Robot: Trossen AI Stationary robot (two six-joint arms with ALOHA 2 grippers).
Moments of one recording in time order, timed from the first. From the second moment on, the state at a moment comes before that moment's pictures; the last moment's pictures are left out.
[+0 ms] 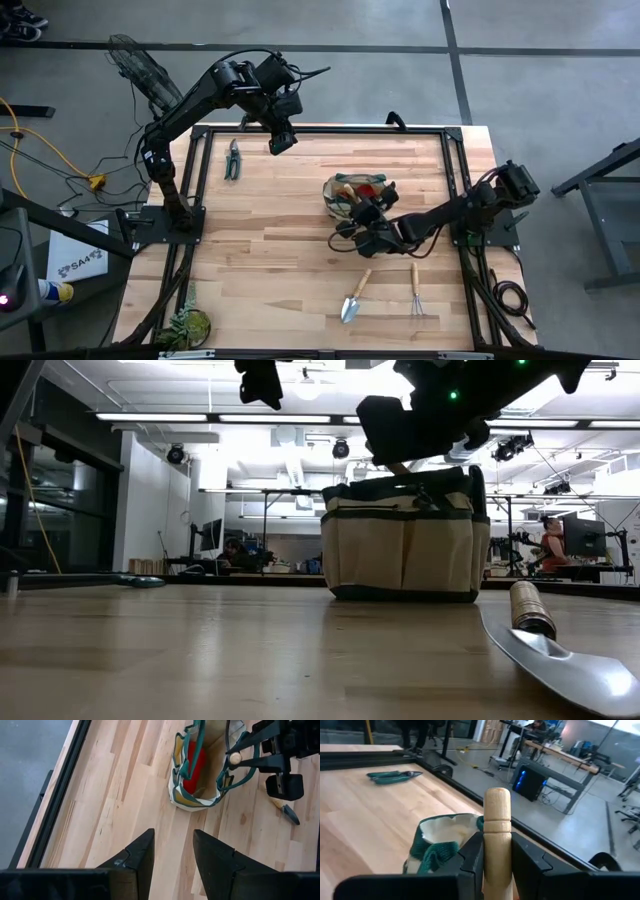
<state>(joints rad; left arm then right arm) 0.50 1.77 2.21 -1.47 0.25 0.15 0.31 1.64 0.91 0.03 1.23 0.44</state>
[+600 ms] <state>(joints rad) 0.50 1.77 2.21 -1.47 0.25 0.15 0.30 1.64 0.91 0.04 1.19 0.44</state>
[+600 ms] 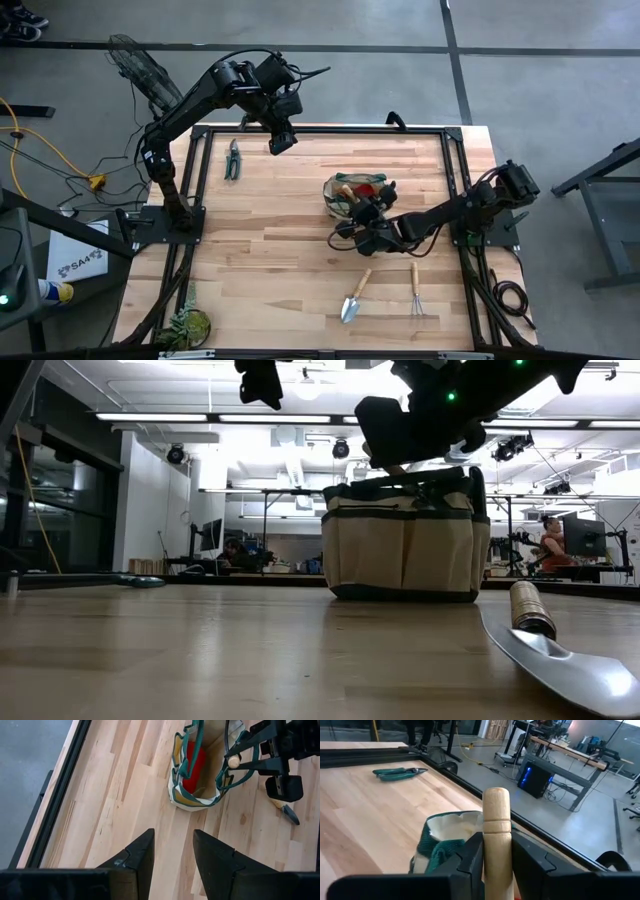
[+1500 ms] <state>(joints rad) 0.50 1.77 2.21 -1.47 0.25 0.15 0.30 1.56 0.91 0.06 1.21 0.38</state>
